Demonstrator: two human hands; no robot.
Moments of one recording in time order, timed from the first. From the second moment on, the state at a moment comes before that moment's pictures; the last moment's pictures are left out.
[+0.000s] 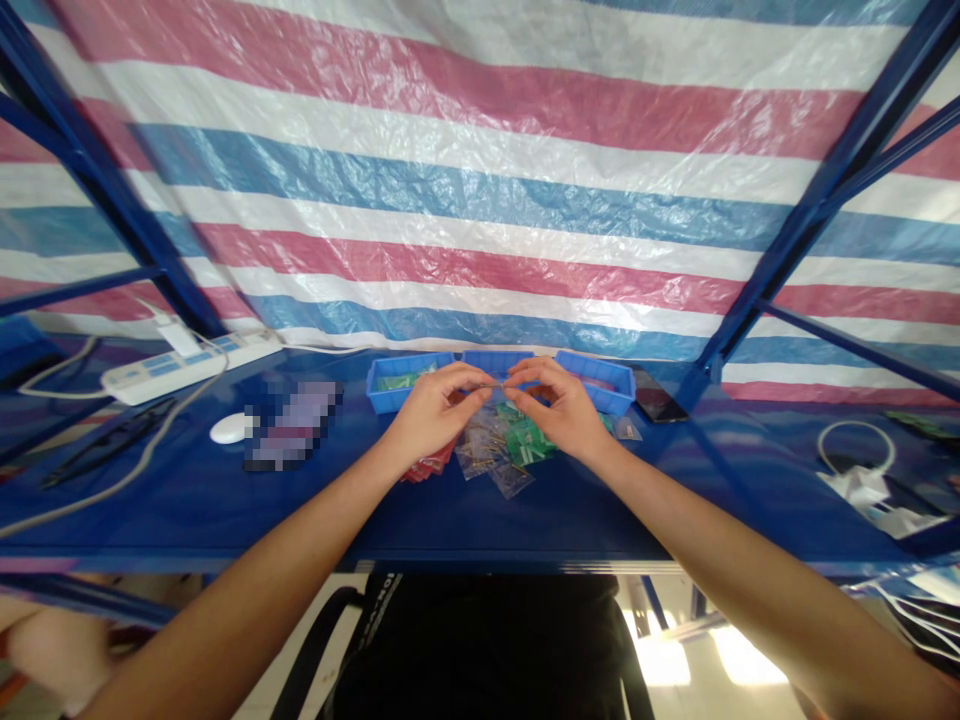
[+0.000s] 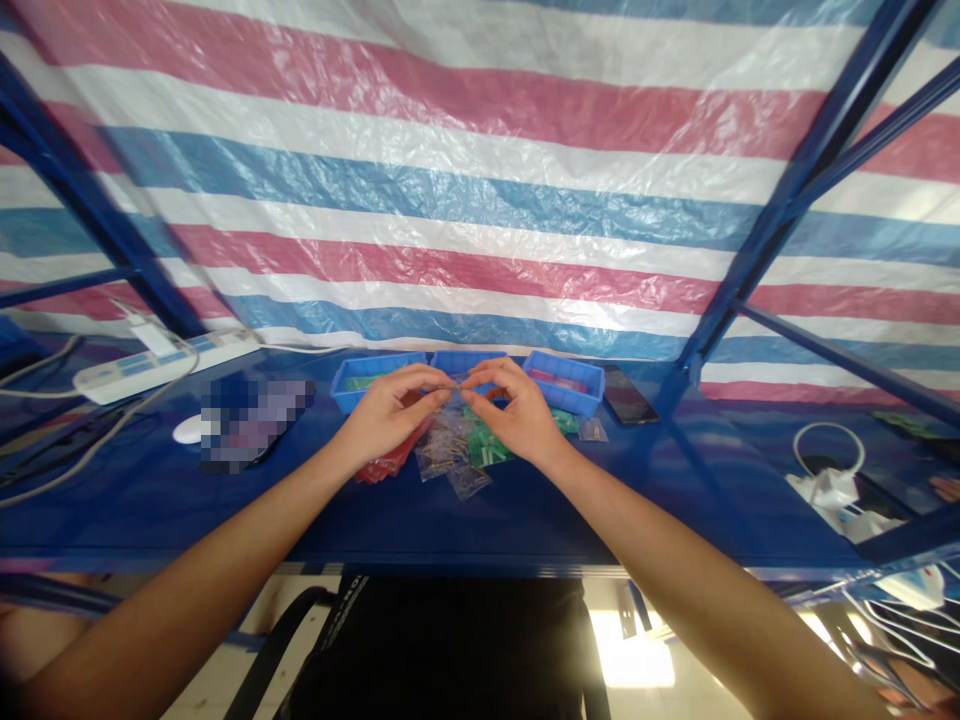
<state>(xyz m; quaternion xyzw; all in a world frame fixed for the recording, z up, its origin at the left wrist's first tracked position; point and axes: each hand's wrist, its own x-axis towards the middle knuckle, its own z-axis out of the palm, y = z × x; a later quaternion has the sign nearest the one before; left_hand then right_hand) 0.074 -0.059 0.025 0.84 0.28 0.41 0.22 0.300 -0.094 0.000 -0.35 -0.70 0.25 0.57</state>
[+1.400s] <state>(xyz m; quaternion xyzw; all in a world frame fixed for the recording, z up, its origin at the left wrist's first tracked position) 0.064 -0.043 0.006 0.92 0.27 0.26 0.11 0.343 -0.057 -0.013 -0.42 -0.80 0.00 0.43</state>
